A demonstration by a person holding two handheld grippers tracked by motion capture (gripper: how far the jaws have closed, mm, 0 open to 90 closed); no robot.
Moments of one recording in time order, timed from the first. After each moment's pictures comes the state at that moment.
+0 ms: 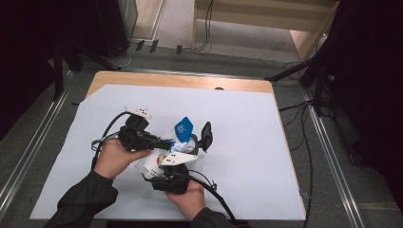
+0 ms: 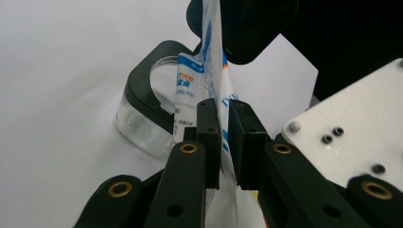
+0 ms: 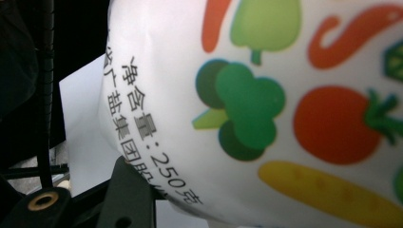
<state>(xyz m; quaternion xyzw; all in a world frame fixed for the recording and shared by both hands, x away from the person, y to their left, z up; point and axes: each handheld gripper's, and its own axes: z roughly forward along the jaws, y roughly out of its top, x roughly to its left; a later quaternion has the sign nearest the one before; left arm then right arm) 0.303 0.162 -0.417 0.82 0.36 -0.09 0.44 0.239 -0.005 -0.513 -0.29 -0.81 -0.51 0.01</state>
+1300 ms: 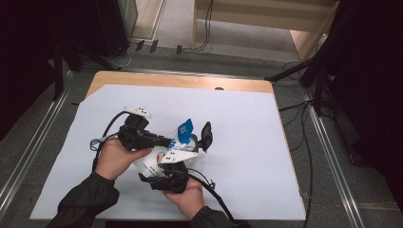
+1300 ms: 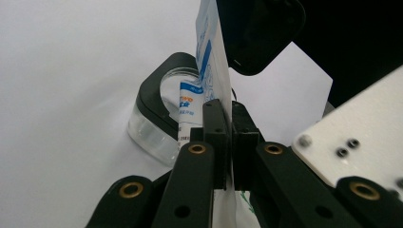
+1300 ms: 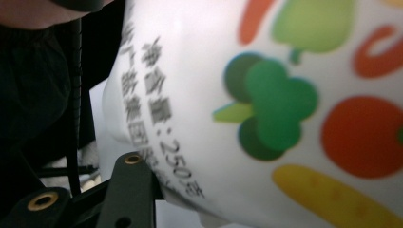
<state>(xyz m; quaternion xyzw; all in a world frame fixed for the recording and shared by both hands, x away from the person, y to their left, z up) 0.299 0.158 -0.410 0.82 0.37 -0.05 0.44 0.240 -0.002 -0.505 -0.28 -0.80 -0.53 0.05</state>
